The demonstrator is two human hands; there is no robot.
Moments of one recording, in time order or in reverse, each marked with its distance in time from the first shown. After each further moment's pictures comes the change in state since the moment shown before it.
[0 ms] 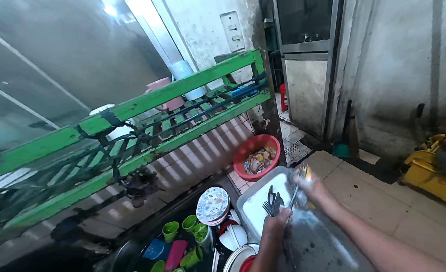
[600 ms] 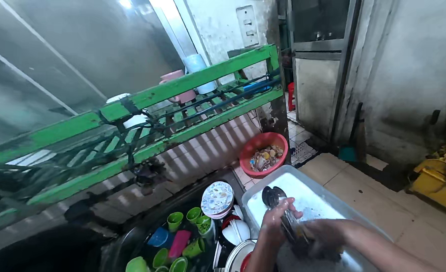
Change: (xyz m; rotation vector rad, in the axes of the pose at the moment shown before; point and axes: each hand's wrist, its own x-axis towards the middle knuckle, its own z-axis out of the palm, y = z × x) left_hand 0.011 0.004 -0.013 -0.410 -0.273 0.113; right_hand -0.045 0.002 0.000 -0.883 -0.996 -0.008
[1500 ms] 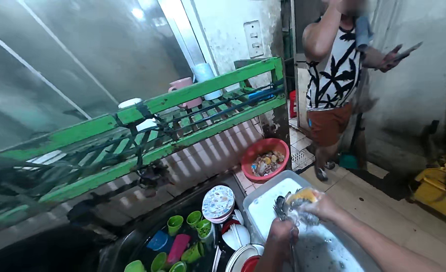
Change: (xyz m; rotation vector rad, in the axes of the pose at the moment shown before) left_hand -0.014 -0.006 0.018 0.359 0.287 -0.183; right_hand 0.005 0.010 -0.035 0.622 0.701 0.009
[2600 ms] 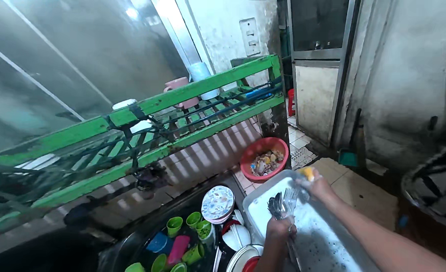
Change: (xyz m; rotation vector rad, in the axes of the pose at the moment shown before) left_hand 0.011 -0.004 -0.006 -0.049 0.072 0.033; right_hand 0.042 -0.004 -0.004 0.047 0.289 0.046
